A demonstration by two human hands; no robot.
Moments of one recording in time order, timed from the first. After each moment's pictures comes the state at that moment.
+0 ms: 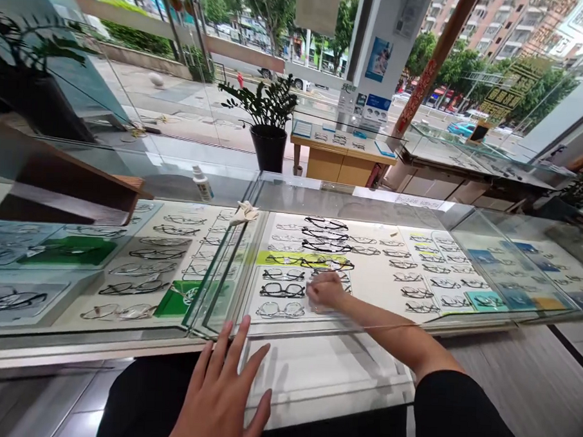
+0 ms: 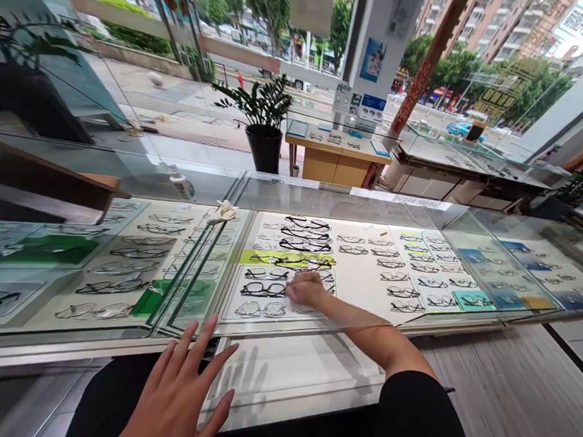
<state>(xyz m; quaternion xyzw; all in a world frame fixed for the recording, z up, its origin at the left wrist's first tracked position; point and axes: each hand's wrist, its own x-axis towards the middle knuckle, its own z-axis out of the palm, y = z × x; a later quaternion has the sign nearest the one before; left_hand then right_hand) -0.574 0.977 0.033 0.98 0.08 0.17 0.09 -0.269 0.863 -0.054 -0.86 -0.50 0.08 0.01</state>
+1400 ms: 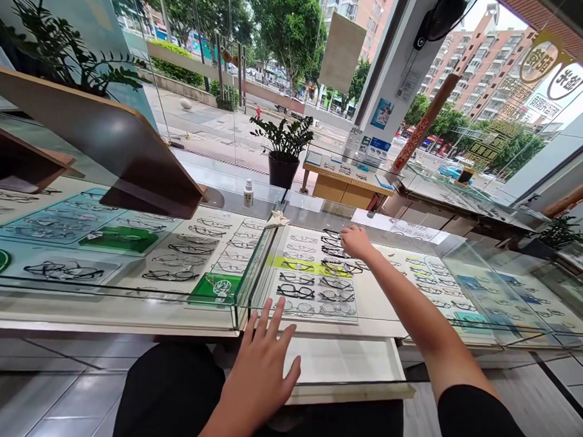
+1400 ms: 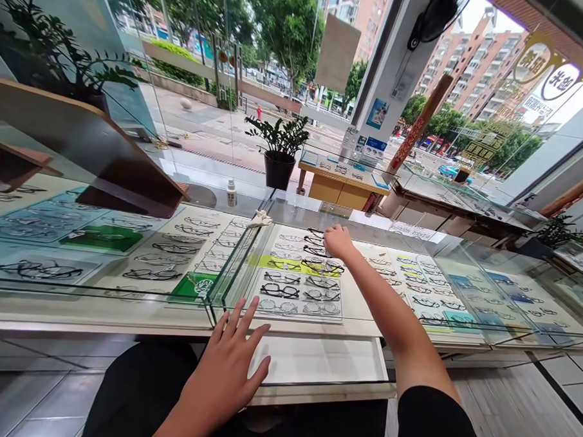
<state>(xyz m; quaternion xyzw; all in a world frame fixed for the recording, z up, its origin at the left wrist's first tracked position) -0.581 0.963 0.032 0.96 0.10 0.23 0.13 -0.198 0.887 0.116 -0.89 -0.45 -0.04 -0.11</state>
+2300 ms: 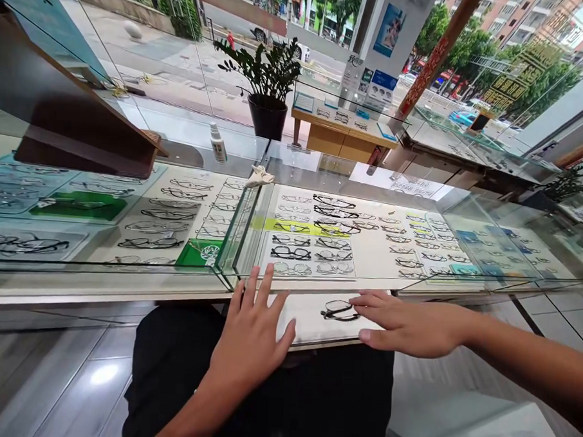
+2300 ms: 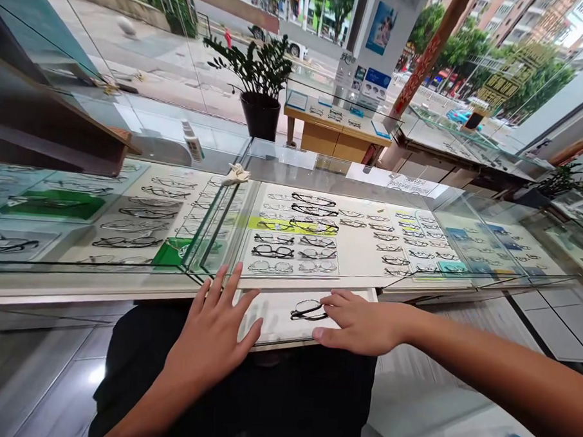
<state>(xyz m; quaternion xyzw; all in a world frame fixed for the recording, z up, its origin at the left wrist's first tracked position) -0.579 0.959 0.051 0.97 0.11 0.15 0.14 -0.401 0.722 0.195 -0.77 -0.44 0.47 0.04</state>
